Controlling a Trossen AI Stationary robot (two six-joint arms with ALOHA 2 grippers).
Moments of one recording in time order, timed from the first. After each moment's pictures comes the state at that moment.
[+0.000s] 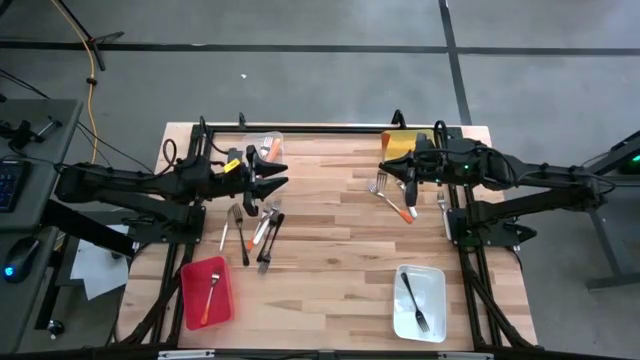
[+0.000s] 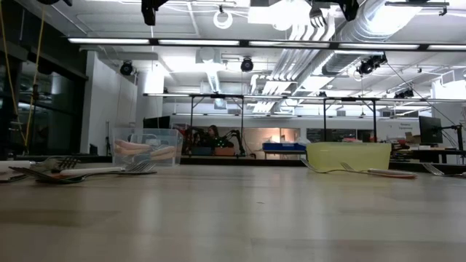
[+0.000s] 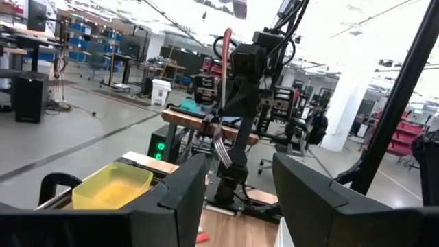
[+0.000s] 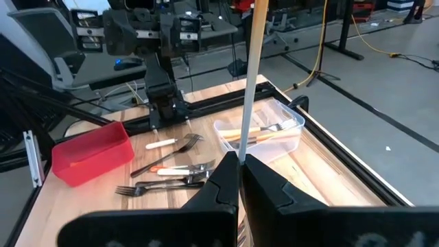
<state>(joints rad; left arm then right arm) 0.01 0.92 0.62 0.47 -0.14 -0.24 -0.07 0.88 0.96 -0.33 0.16 0.17</state>
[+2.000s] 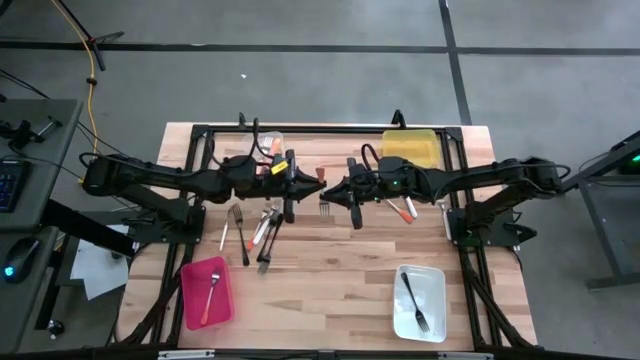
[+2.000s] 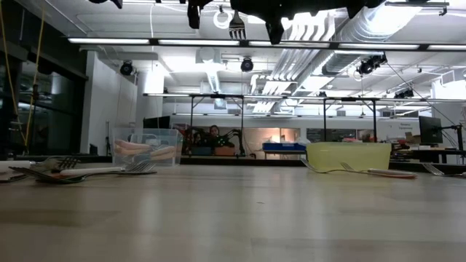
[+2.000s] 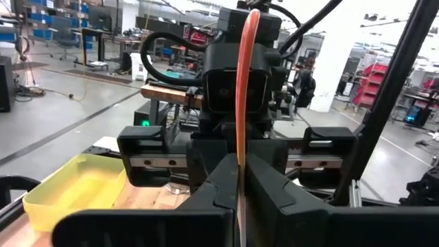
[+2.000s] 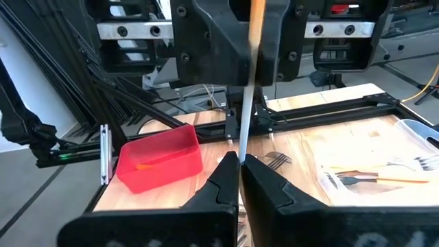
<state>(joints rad) 0.02 1.31 0.85 0.50 -0.03 -0.18 -0.03 1.42 0.96 0.31 -0.12 0.17</state>
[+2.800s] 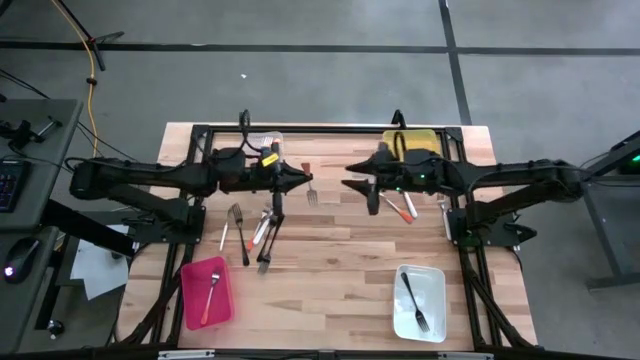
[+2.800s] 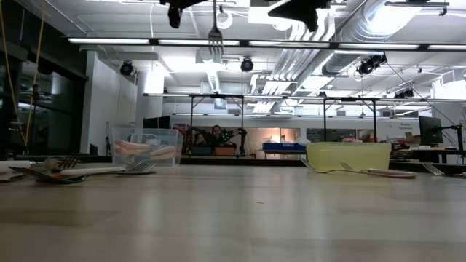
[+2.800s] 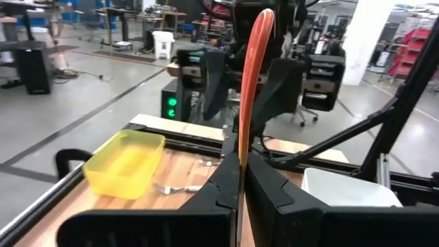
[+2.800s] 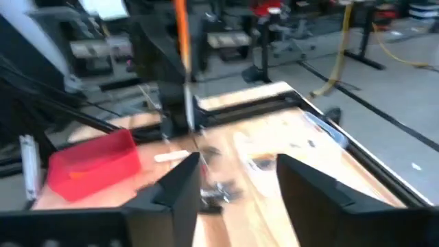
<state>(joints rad) 0.06 1.15 0.85 0.23 -0.07 -0.13 -0.03 1.17 0.96 -0.01 0.16 0.16</state>
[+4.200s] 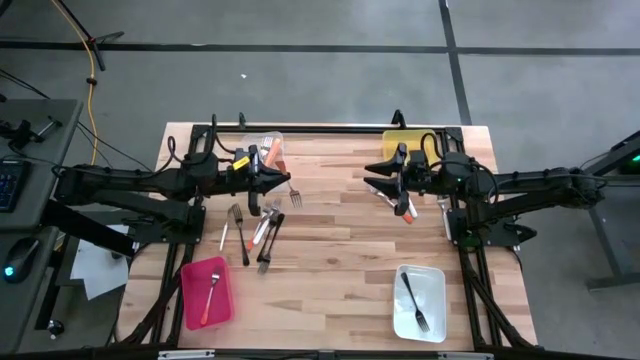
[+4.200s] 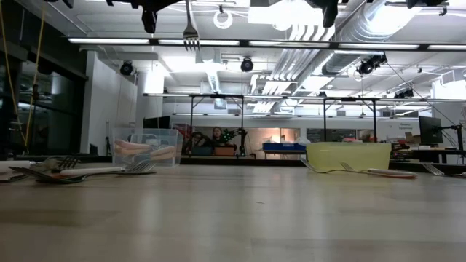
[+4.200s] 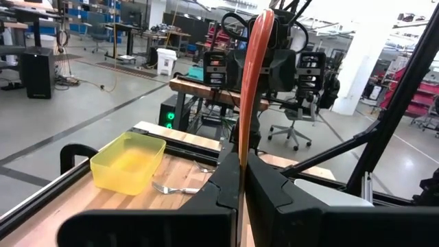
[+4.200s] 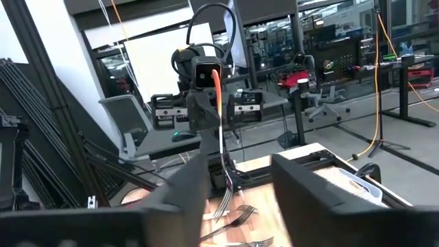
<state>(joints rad) 0.06 0.92 0.65 0.29 -0.09 -0.21 -0.05 0.95 0.68 0.39 0.05 0.21</state>
